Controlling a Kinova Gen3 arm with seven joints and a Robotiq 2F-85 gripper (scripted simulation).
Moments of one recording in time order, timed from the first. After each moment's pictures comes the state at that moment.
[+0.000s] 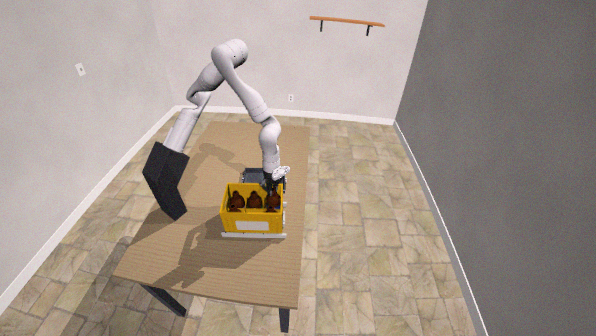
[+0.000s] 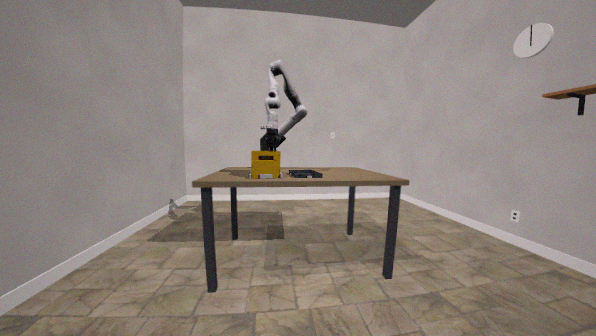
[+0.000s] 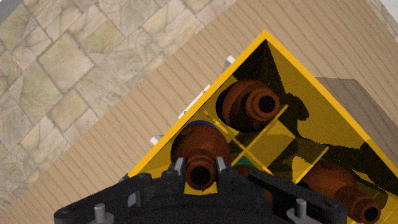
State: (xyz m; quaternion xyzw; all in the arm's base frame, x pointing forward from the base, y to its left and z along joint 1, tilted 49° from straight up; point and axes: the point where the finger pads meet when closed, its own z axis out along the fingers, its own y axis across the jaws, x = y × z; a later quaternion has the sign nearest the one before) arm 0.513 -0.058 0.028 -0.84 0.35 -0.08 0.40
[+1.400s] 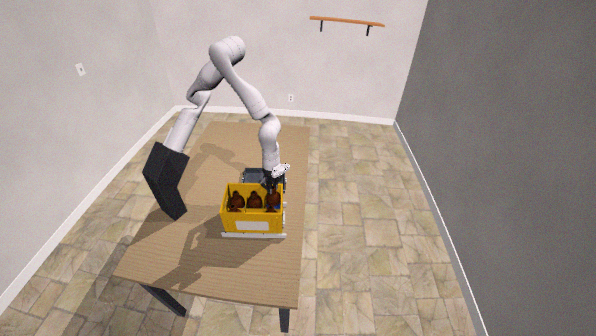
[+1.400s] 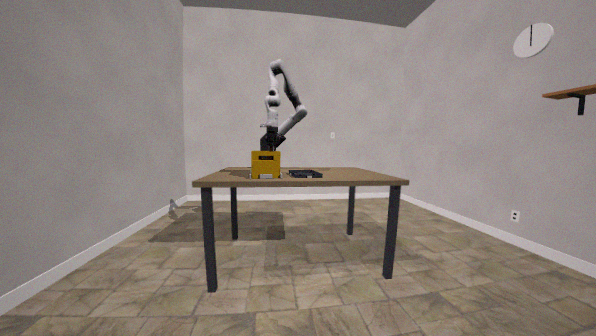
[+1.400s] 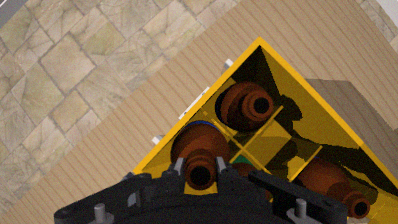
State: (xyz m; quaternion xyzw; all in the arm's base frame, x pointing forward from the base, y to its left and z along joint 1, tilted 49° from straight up) arm 0.508 -0.067 0.036 -0.84 0.35 -0.08 0.40
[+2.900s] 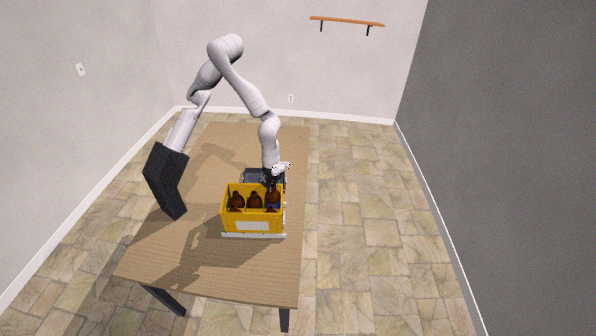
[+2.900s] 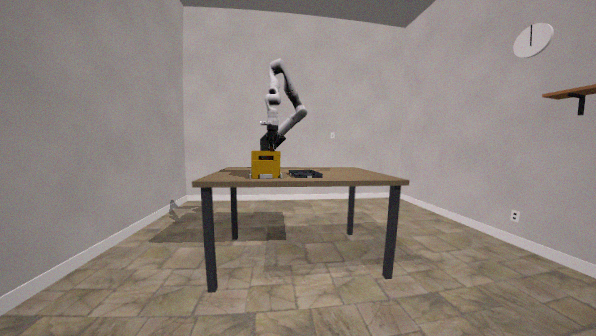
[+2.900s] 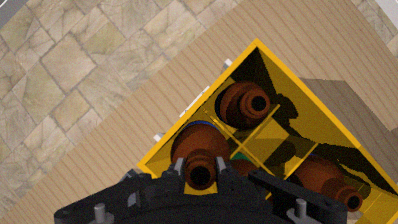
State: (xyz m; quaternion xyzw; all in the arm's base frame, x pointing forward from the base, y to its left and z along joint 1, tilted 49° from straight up) arm 0.502 -0.072 0.044 -0.84 0.35 -0.08 0.40
